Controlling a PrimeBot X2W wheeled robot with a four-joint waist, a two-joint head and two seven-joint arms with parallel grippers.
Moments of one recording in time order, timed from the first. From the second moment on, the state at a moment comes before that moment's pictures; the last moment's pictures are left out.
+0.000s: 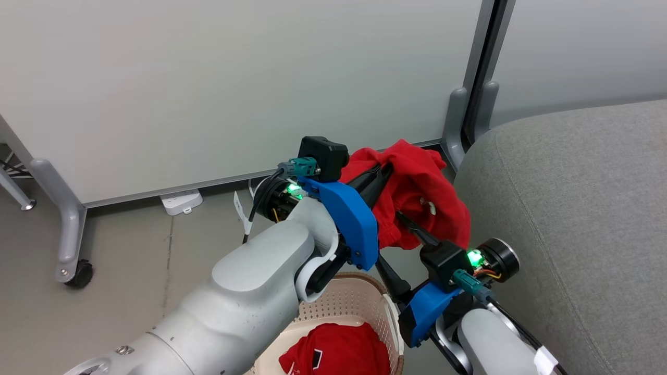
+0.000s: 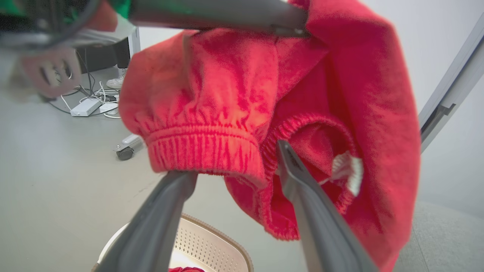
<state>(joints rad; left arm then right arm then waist) -0.99 0.05 -1.16 0.70 -1.09 0.02 -0.08 -0.38 -0.05 0.40 0.48 -0.03 0.13 -0.16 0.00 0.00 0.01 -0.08</state>
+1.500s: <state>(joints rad) -1.03 0.05 -1.27 0.74 -1.15 -0.04 -0.16 -0.50 -0.05 0.47 0.65 0.12 0.13 -0.25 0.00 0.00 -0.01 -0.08</state>
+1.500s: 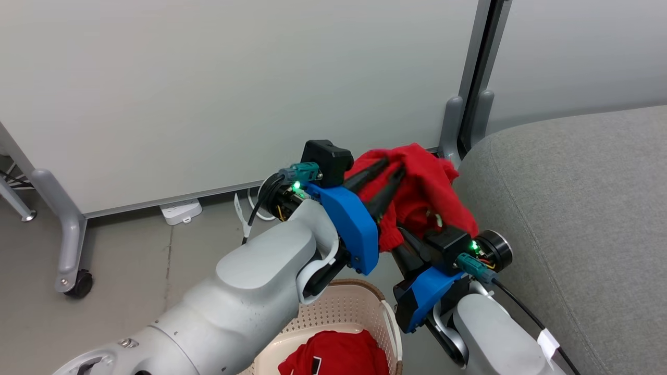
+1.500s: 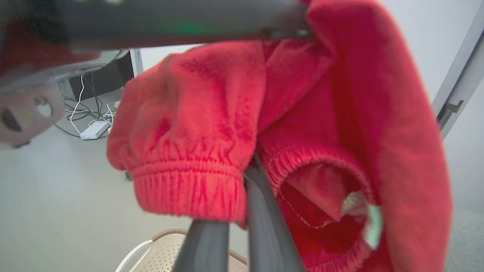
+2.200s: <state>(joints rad) -0.45 0.23 -0.77 0.30 -0.68 -0.02 -0.26 -0.46 -0.05 0.38 0.62 0.07 0.13 -0.26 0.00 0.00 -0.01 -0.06</state>
